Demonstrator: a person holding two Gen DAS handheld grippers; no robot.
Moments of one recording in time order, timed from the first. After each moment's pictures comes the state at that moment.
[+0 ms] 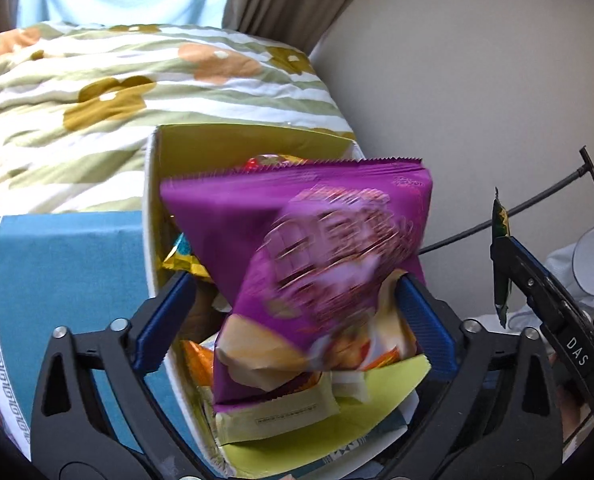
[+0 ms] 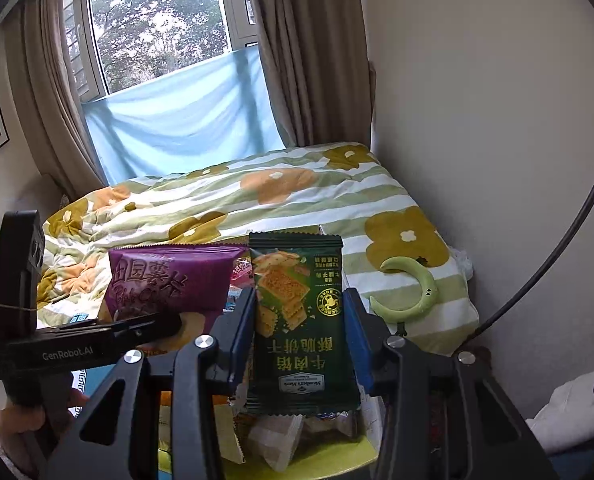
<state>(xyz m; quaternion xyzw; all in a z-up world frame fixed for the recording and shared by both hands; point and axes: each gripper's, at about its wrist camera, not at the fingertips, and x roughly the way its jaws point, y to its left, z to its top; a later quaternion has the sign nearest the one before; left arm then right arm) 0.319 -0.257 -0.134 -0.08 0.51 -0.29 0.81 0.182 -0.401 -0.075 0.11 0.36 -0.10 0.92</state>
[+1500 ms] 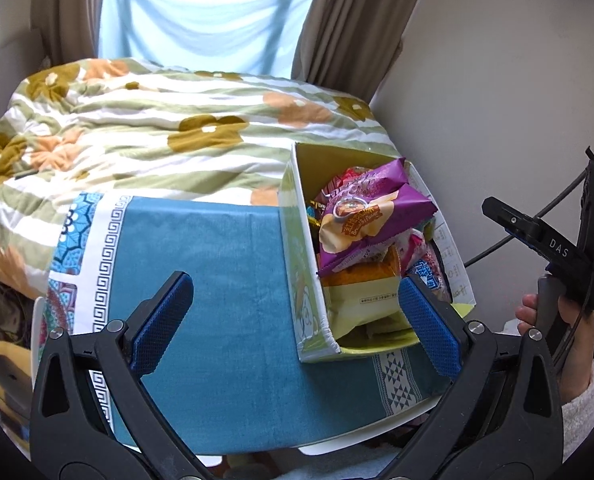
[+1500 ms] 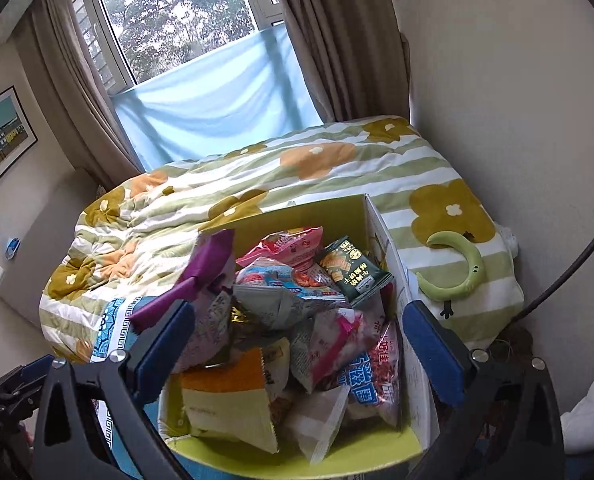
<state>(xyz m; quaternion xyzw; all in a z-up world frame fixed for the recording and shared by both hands) 0.199 -0.110 -0.070 -0.06 0.43 -0.18 0.88 0.176 -0.397 -0.083 0.15 0.38 -0.03 0.91</state>
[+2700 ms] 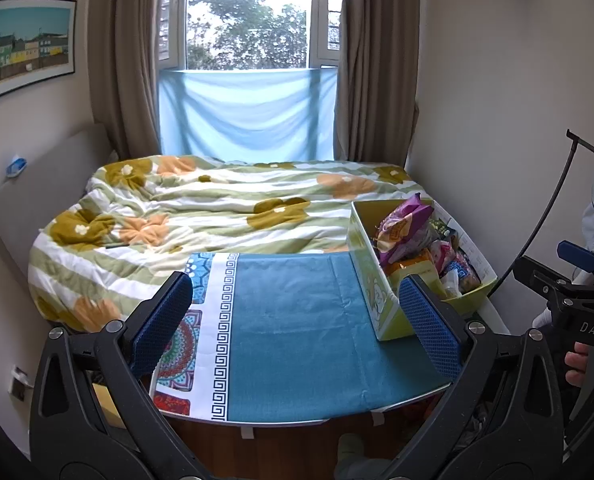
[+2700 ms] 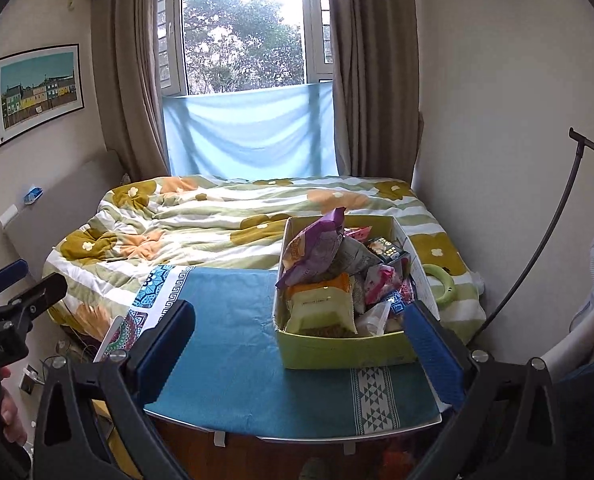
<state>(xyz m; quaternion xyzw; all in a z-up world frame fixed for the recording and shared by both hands) 0.030 -0.012 0.003 0.02 0.28 -0.11 0.95 -0.007 -0.233 -0.015 0.04 0.30 -0.04 0.95</state>
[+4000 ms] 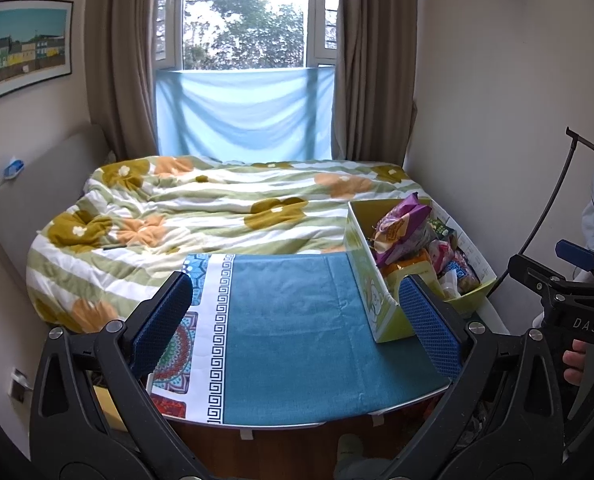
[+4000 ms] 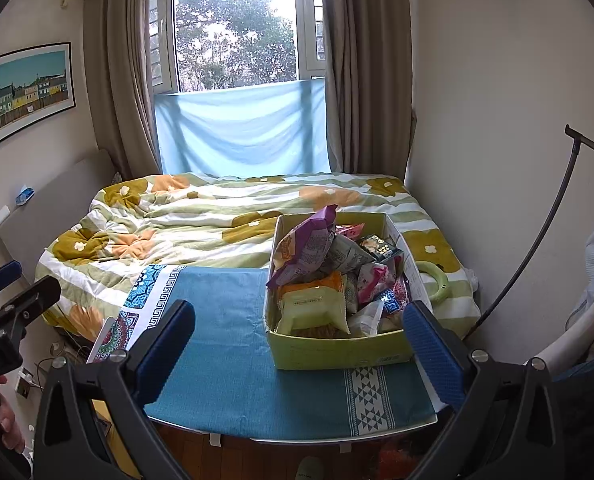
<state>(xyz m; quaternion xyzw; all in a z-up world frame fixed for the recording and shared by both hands) 0.034 -0.018 0.002 0.02 0.28 -0.11 0.95 -0.006 -0.234 -0.014 0.04 0.30 -0.06 0.95</state>
